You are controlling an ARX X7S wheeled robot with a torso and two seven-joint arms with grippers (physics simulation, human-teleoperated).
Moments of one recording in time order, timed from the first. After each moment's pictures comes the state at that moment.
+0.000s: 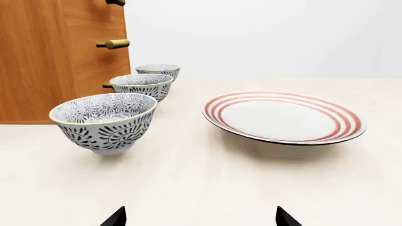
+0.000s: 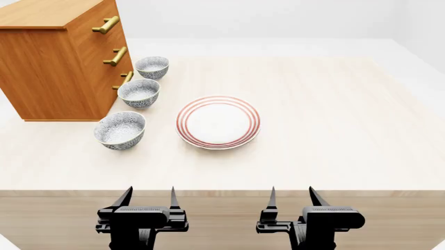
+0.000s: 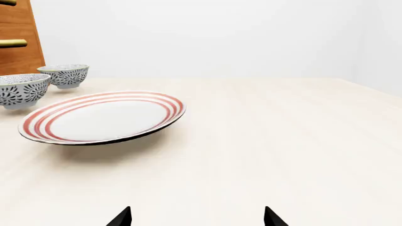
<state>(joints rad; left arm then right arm) 0.00 0.00 0.00 0.00 0.00 0.00 0.00 0.00 0.00 0.00 0.00 0.00 0.00 0.00</state>
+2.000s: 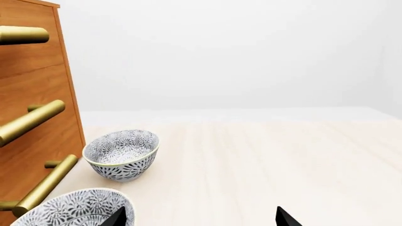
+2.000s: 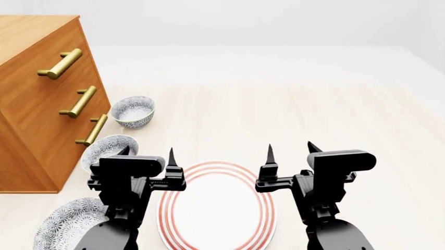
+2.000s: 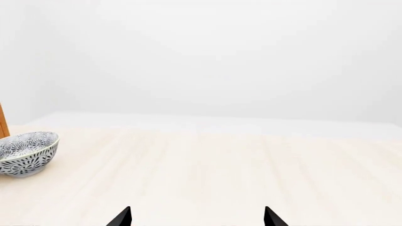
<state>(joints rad) -0.22 -0.15 0.10 0.35 -0.19 -0.54 -0.13 0.23 0.16 -0.11 -0.38 0.21 0.55 0.10</state>
